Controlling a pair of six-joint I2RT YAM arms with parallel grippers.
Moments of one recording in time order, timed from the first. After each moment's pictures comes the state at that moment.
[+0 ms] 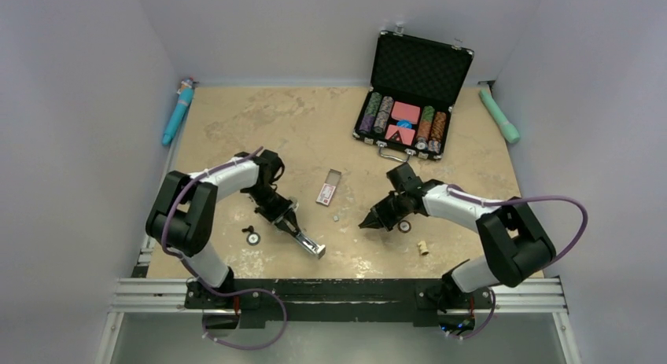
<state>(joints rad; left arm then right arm) -0.37 1.67 0.95 -0.94 0.52 -1.17 0.52 1.46 0.67 -0.41 -0.43 1.54</state>
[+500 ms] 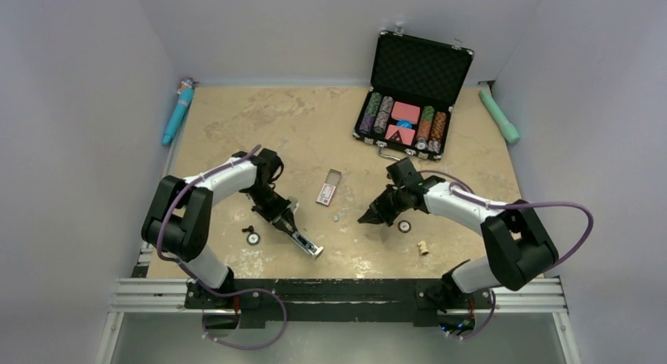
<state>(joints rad) -0.37 1.64 0.94 -1.01 0.40 -1.16 0.52 1.44 0.71 -0.42 -0.40 1.43</state>
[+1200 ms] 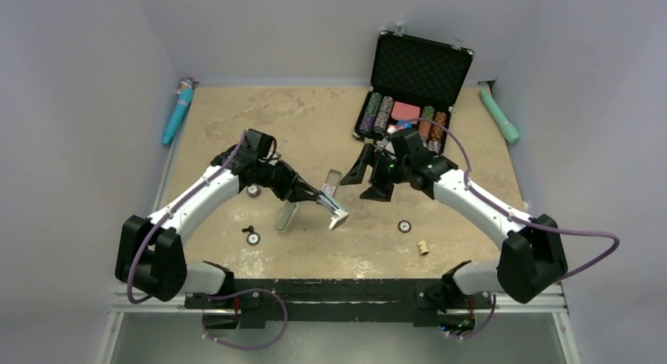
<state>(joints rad) -0.38 1.36 0.97 -0.67 0.65 -1.32 0.52 1.36 0.98 -0.43 -0.44 0.99</state>
